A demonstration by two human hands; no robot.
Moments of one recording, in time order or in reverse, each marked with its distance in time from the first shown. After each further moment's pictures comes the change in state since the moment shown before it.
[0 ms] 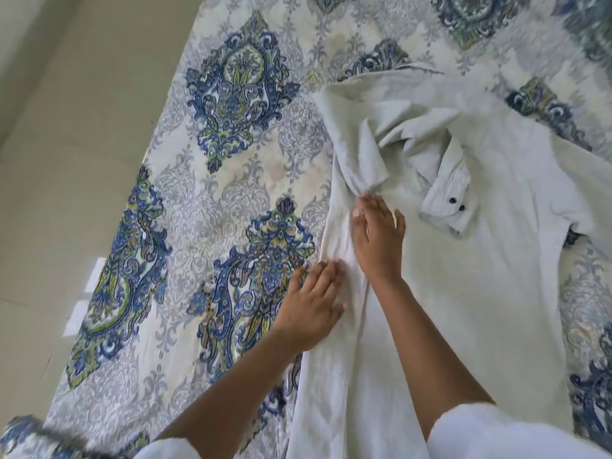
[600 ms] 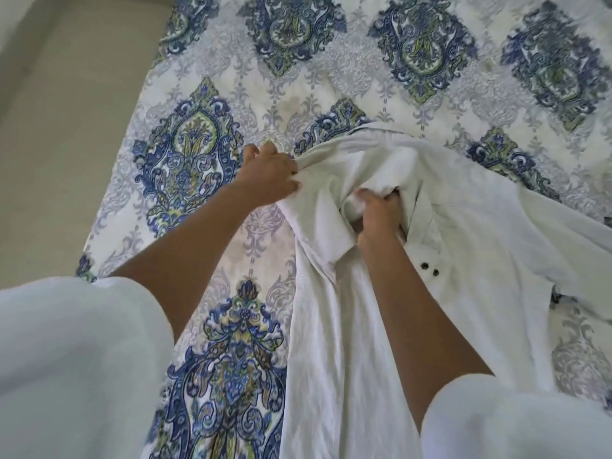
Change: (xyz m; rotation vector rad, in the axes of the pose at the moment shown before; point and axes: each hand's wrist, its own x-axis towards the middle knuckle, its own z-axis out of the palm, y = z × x) left_hand 0.290 -0.125 -0.129 0.173 -0.176 -0.087; right_hand 0.171 0.003 -0.020 1.220 0.249 0.912
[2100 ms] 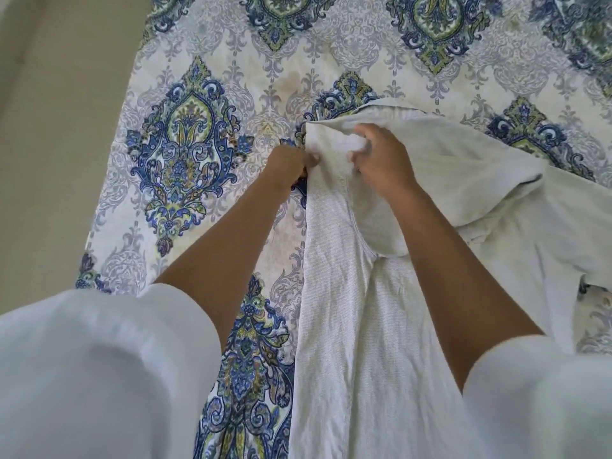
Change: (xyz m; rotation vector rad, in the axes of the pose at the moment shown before) left_hand 0.029 0.027 0.023 -1.421 -0.045 -0.629; right_hand 0.036 -0.039 0.019 -1.194 -0.387 -0.594
